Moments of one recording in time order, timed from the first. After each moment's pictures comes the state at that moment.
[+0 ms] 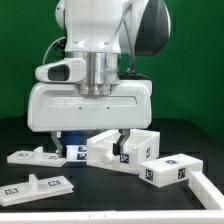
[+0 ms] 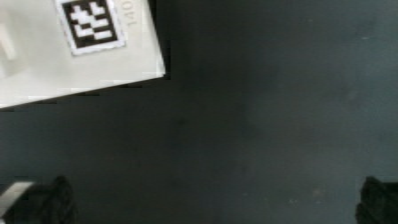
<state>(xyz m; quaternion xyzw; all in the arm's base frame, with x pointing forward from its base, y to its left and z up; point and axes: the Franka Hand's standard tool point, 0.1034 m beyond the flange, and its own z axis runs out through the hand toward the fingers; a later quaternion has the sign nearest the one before) 0.549 -0.042 0.070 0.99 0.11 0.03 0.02</state>
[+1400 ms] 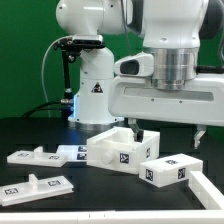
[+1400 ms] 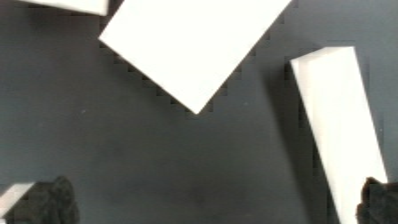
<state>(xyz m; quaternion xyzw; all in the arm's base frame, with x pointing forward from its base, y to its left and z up) 0.537 0.084 0.084 0.98 -0.18 -0.05 -0.01</state>
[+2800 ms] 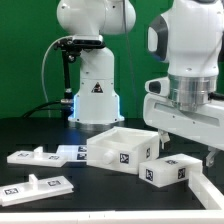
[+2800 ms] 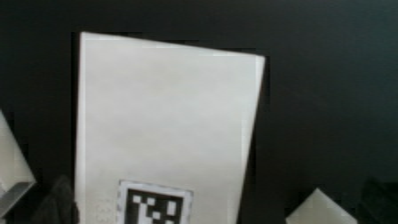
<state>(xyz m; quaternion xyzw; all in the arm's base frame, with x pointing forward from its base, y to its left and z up) 0.479 0.149 0.040 0.90 -0.44 -0.06 0.00</state>
